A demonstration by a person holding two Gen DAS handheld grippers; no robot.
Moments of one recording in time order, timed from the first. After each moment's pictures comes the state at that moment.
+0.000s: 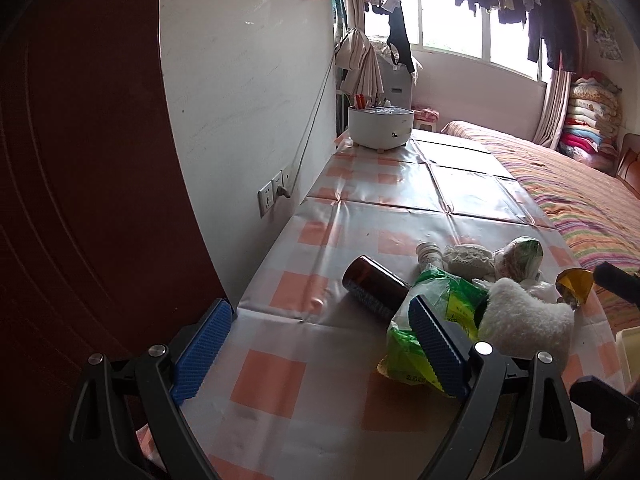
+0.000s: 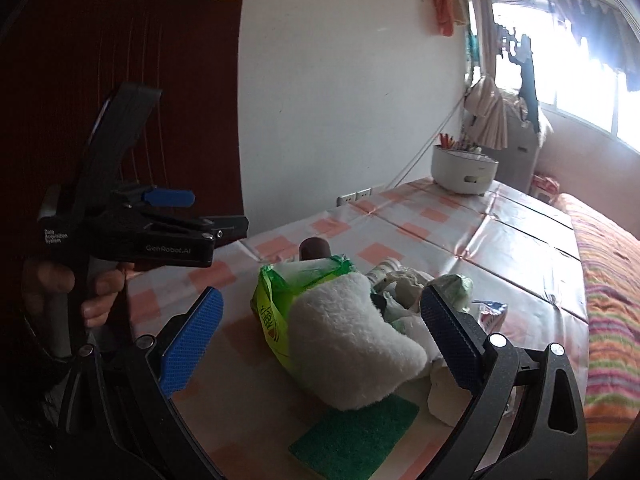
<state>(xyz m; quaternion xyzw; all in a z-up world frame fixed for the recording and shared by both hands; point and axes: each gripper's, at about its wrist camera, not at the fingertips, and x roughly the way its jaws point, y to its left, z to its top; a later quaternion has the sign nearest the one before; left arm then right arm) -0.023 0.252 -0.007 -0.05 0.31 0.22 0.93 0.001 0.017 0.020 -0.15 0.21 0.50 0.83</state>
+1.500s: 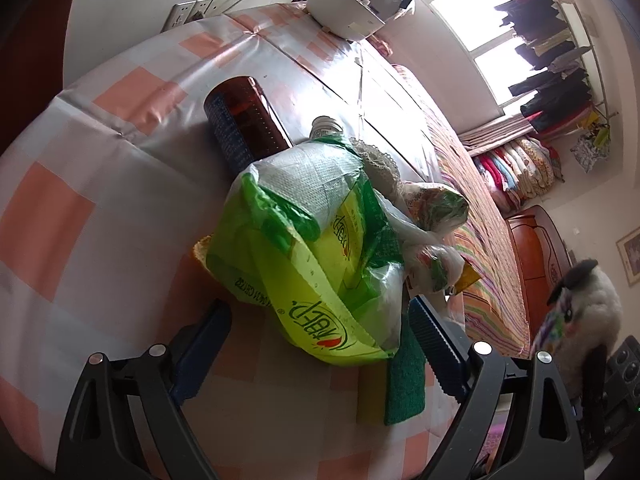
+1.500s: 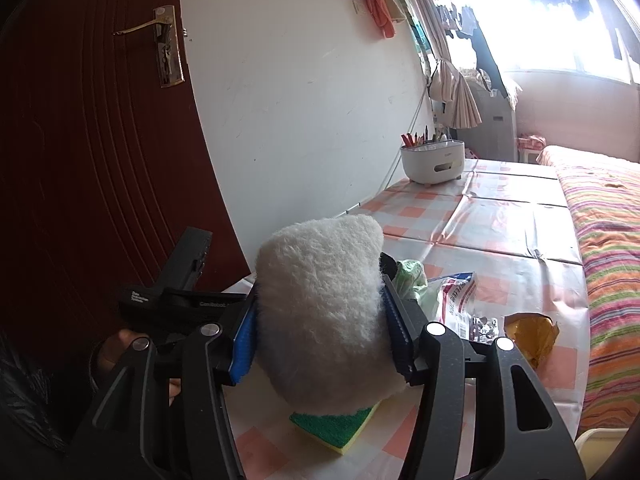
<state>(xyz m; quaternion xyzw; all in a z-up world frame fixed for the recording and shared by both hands) 0.028 0.243 -0.090 -0.38 0.42 0.00 0.82 0.008 -0.089 0.047 0.01 0.23 0.49 0.84</state>
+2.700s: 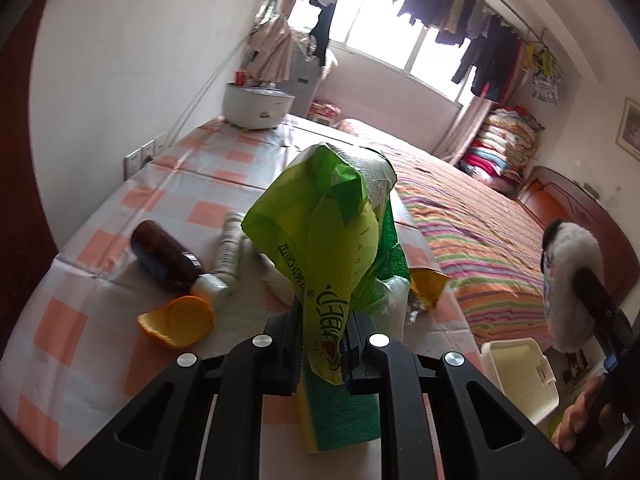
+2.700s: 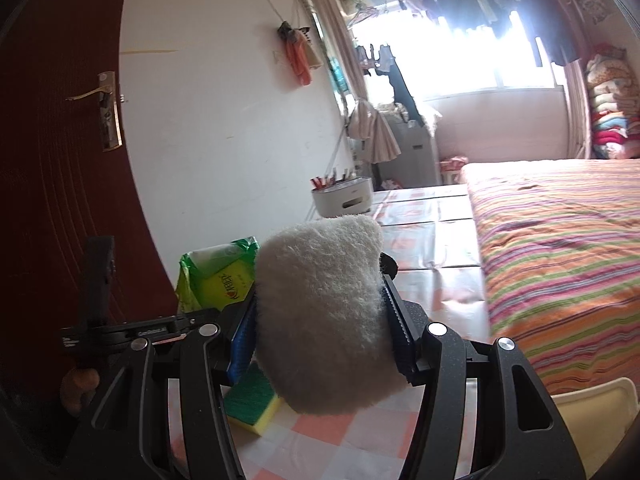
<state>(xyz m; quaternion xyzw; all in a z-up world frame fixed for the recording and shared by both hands) 0.021 0.143 -0.014 -0.17 0.30 0.00 0.94 0.008 -0.197 0.051 0.07 0.18 0.36 0.92</state>
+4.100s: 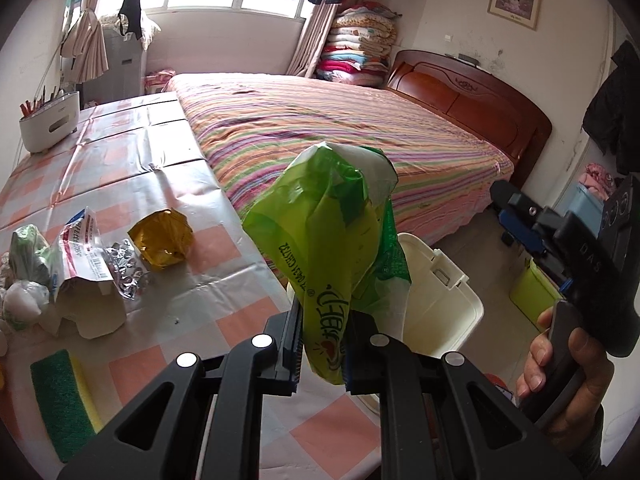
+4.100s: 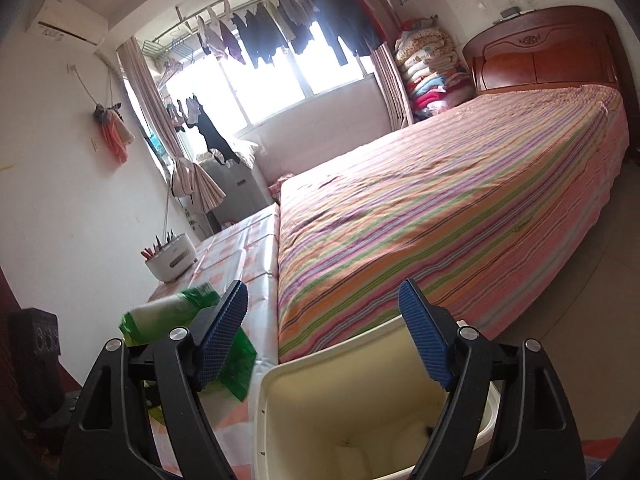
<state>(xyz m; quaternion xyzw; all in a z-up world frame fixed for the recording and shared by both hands) 0.054 -0.080 -0.020 -0.03 0.37 -0.24 0.90 -0.014 -0.407 0.006 0.22 0.18 0.06 0.96</state>
